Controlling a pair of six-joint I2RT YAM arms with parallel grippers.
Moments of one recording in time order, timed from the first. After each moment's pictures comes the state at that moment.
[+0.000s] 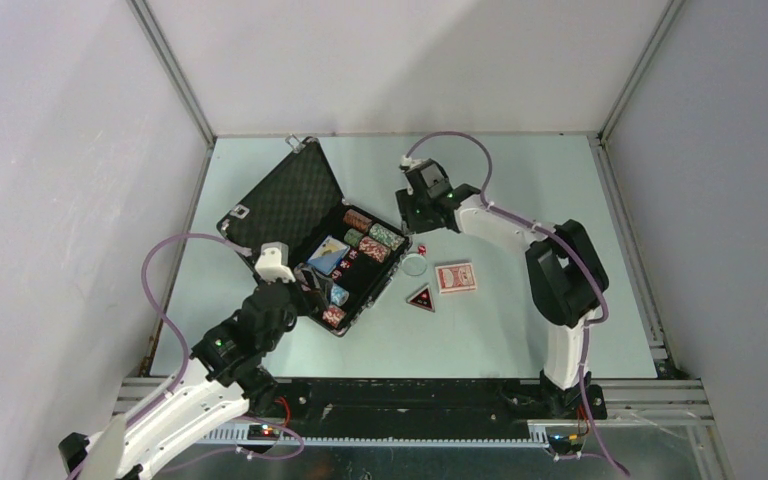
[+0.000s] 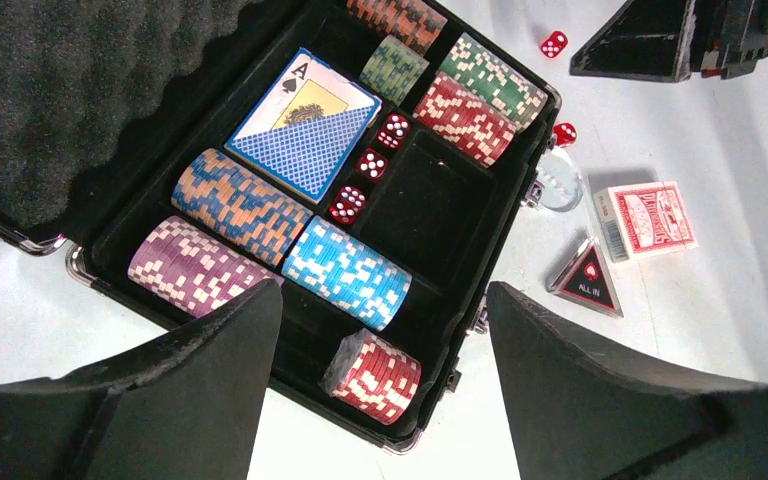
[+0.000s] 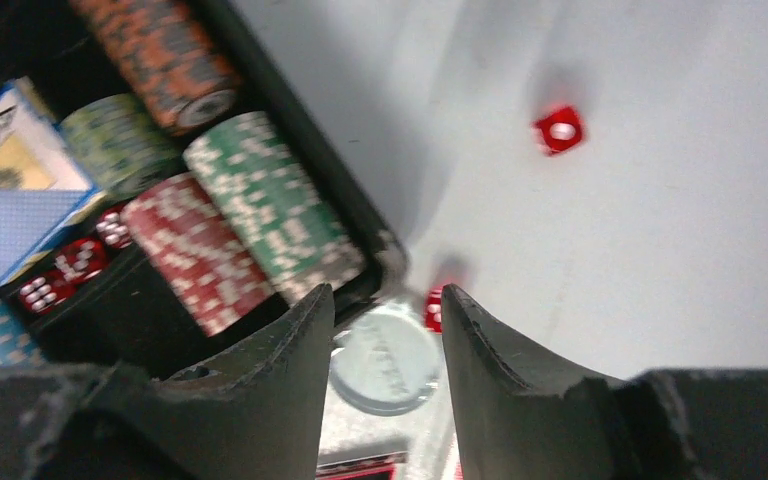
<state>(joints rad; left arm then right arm) -0.76 0.46 0.41 -0.41 -0.47 -0.59 0.65 1.93 1.46 -0.40 0.03 0.33</state>
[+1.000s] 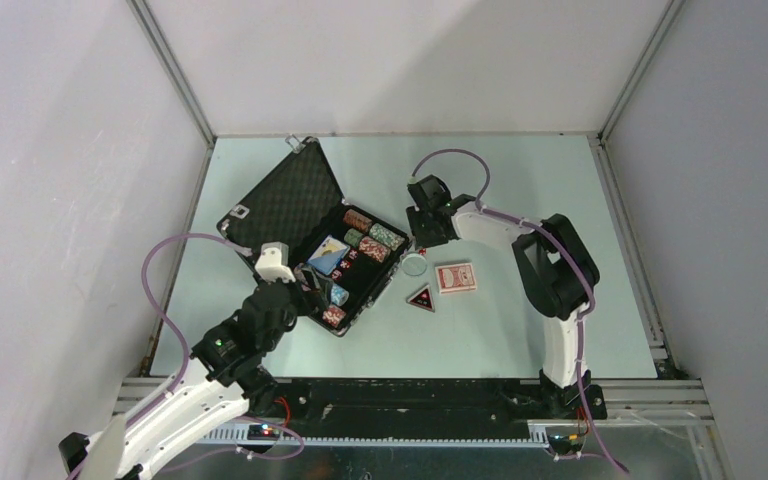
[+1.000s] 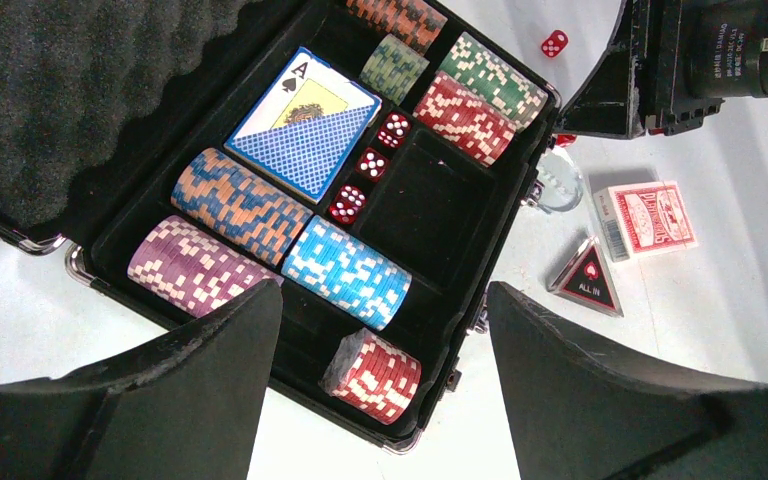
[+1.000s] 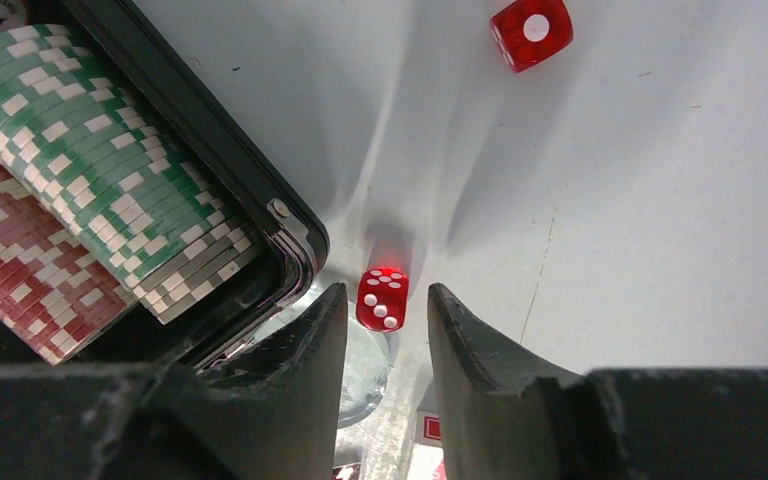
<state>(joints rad) -0.76 0.46 0.41 -0.41 -0.47 -0.60 0.62 1.99 1.38 -0.41 0.06 0.34</state>
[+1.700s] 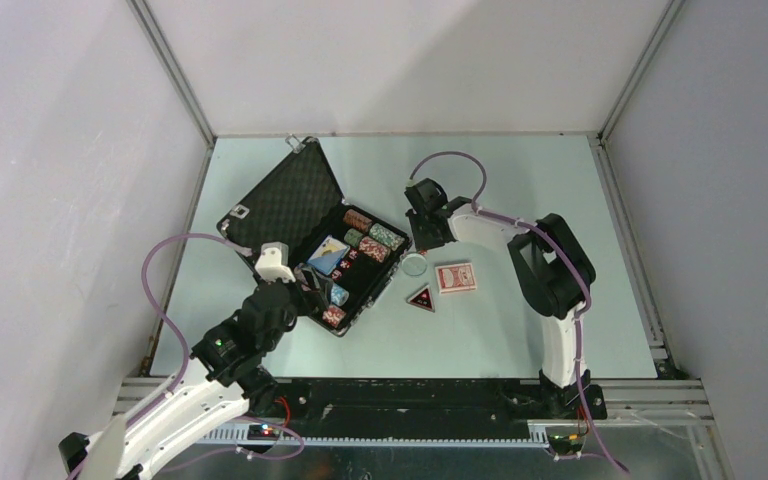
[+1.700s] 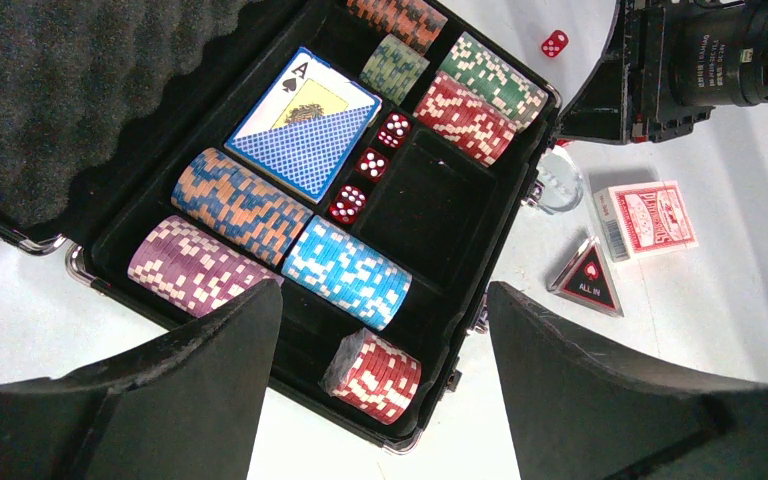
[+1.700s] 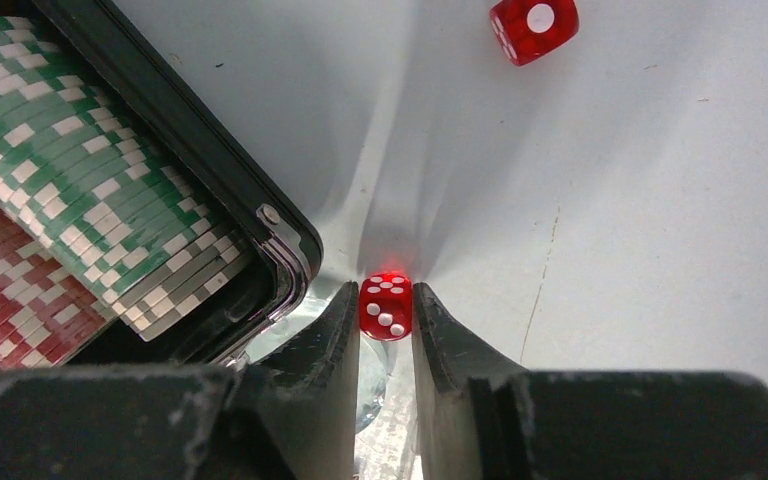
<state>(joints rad) -0.76 0.46 0.41 -0.41 -0.47 -0.60 0.63 2.01 1.38 -0.41 0.10 0.35</state>
